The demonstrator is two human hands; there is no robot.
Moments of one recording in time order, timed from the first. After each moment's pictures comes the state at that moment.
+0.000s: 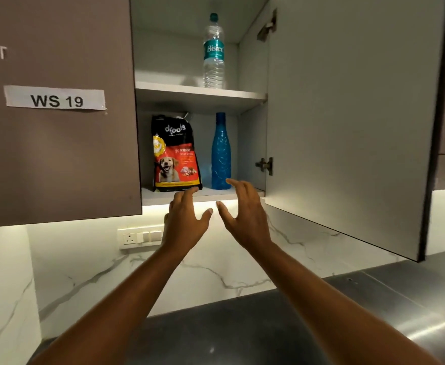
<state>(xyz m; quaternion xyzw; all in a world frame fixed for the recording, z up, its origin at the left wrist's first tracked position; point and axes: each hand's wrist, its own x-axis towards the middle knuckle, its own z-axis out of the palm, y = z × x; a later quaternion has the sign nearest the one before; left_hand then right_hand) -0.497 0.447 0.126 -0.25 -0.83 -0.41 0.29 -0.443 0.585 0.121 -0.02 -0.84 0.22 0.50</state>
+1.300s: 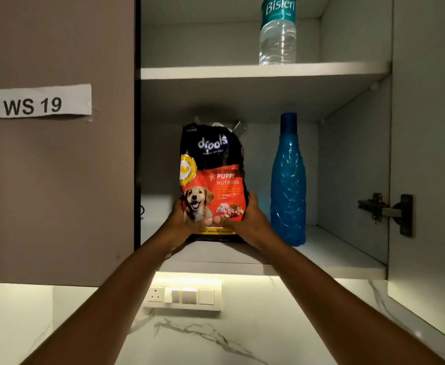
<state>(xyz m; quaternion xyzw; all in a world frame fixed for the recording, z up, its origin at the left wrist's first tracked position) -0.812 0.454 0.179 -0.24 -0.73 -0.62 0.11 -0.791 0.648 0.183 0.14 -0.81 0.50 0.26</state>
